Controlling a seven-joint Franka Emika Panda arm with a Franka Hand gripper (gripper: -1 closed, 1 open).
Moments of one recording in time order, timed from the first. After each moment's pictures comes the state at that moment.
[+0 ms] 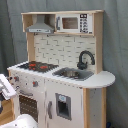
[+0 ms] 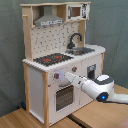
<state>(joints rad) -0.65 -1.47 1.56 -2.22 -0.34 2.63 -0.03</state>
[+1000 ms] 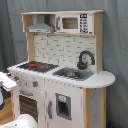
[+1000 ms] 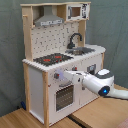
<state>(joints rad) -0.66 -1.47 1.50 -2.24 -0.35 2.75 -0.32</state>
